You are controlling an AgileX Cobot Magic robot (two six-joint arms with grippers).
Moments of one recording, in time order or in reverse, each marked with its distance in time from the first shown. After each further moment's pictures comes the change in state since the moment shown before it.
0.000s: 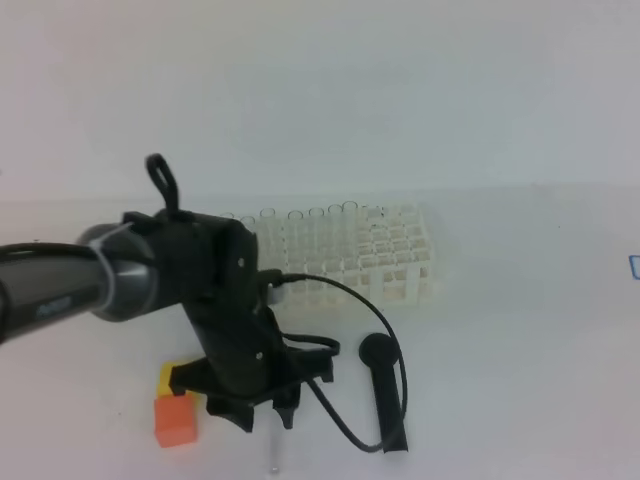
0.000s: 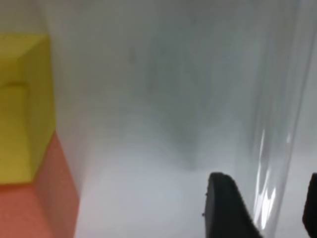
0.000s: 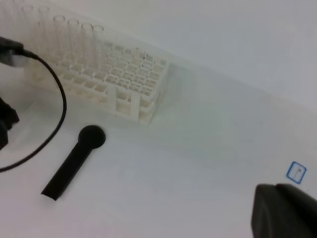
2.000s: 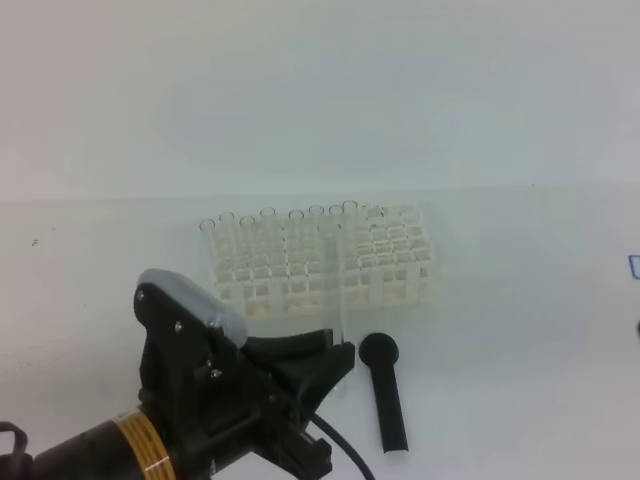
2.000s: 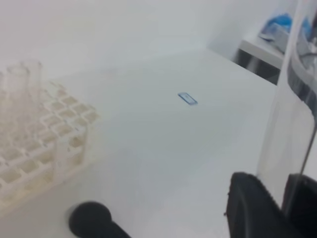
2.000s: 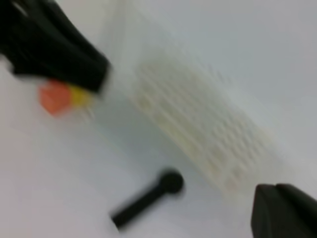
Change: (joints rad) left arm -0.184 -0.617 0.753 0.447 -1.456 -0.015; right arm 0.072 0.015 0.177 0.577 -0.166 -0.795
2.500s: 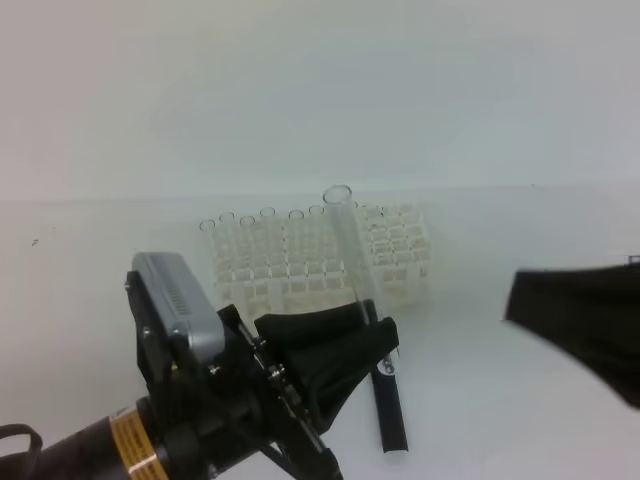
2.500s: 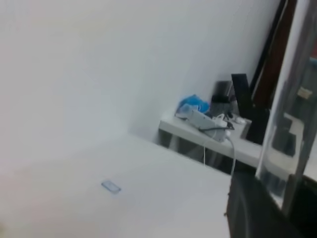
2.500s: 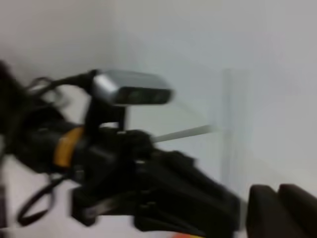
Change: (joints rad) left arm 0.035 0.031 0.024 0.256 -0.391 -0.170; right arm 0.000 0.187 0.071 0.982 0.116 -0.795
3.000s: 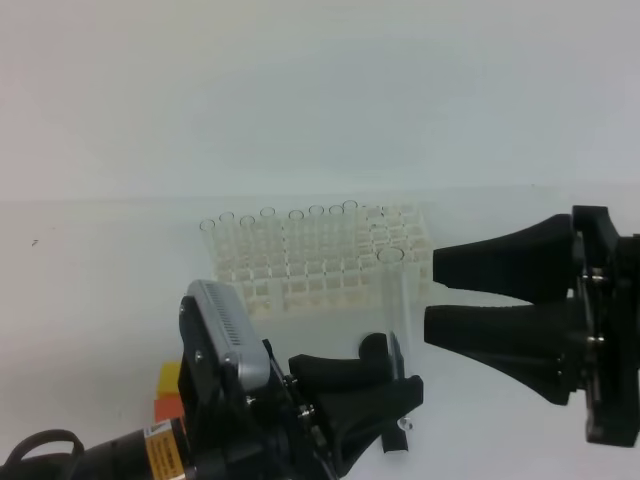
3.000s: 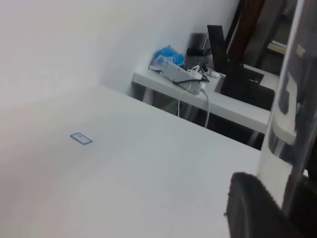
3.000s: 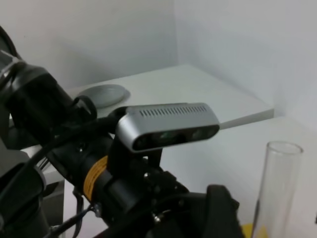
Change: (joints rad) left arm -0.001 0.074 -0.001 0.118 -0.046 -0.053; right arm 0.000 0.282 -0.091 0.050 0.227 -0.021
